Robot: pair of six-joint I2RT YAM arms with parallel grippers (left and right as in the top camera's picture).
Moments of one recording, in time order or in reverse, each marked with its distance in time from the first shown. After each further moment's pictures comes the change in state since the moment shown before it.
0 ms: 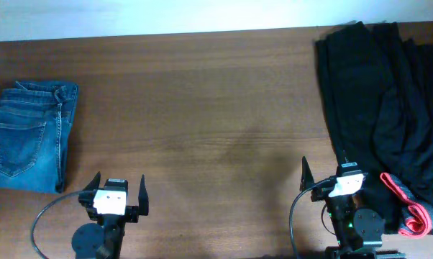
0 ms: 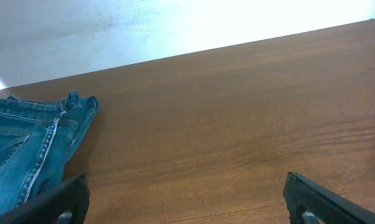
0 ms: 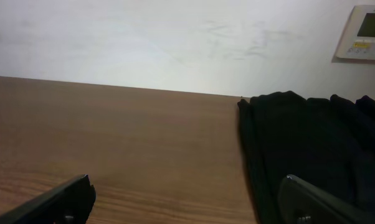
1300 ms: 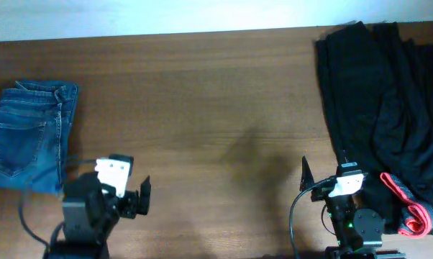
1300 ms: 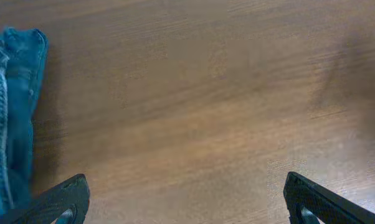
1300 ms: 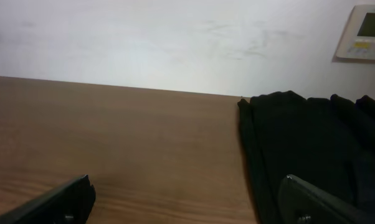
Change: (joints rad) left arm -0.087 0.575 0.489 -0.383 0.000 0.000; right arm 0.000 0.001 0.000 0.001 0.000 0.000
